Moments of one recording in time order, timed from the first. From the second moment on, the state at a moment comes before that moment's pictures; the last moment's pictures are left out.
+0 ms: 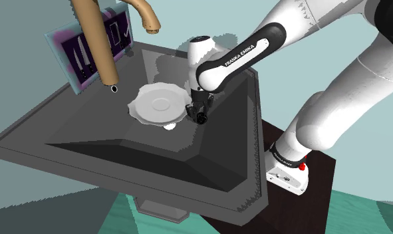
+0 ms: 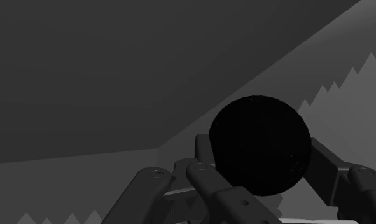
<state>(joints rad) 0.01 -0.10 0.23 -2.57 0.09 2.31 0.40</state>
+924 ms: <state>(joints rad) 0.00 -0.16 0.22 -2.54 0.10 2.22 0.40</state>
